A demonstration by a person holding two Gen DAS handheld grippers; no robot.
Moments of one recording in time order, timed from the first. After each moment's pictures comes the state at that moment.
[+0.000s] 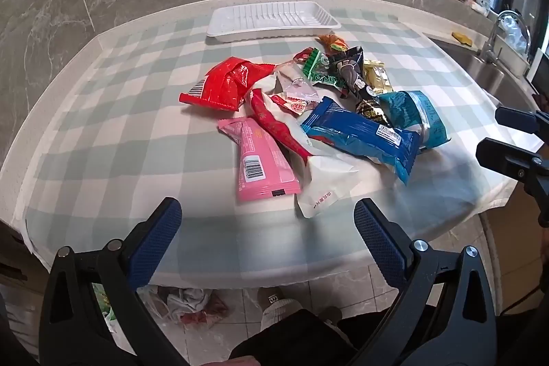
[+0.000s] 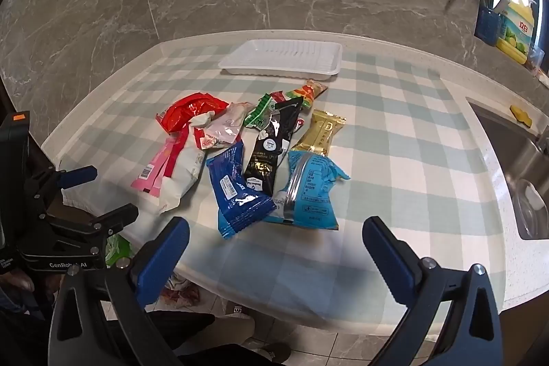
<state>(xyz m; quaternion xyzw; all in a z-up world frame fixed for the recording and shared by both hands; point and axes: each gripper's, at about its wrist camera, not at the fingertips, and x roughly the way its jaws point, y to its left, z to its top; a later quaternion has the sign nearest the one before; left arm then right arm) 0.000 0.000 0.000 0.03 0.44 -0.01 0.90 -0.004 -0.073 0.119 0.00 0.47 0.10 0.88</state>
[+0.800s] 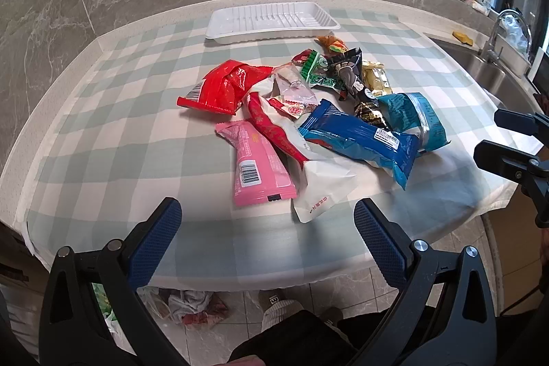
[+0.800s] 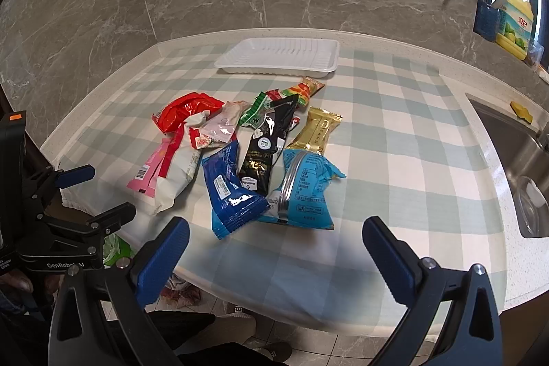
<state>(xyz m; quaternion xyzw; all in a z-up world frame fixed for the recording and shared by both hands) 0.003 -0.003 0.002 0.02 0.44 -0.01 0.90 -0.001 -0.079 0.116 0.00 0.48 0.10 0.87</state>
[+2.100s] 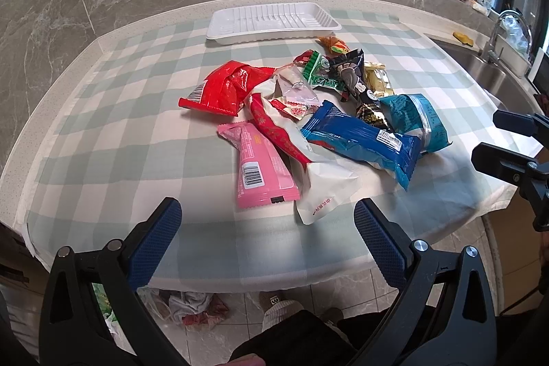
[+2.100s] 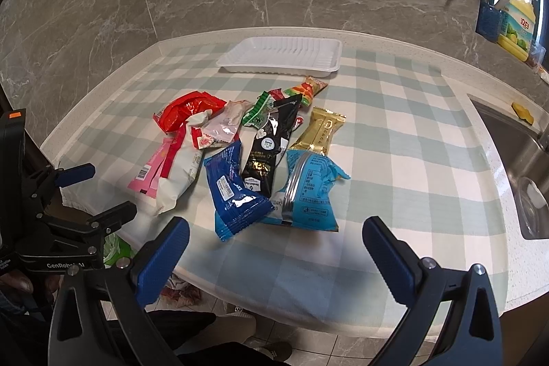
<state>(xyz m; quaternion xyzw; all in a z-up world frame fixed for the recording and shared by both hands) 0.004 -0.004 0.001 0.03 0.43 -0.01 0.90 0.001 -0.076 0.116 0.00 0.48 0.10 0.87</state>
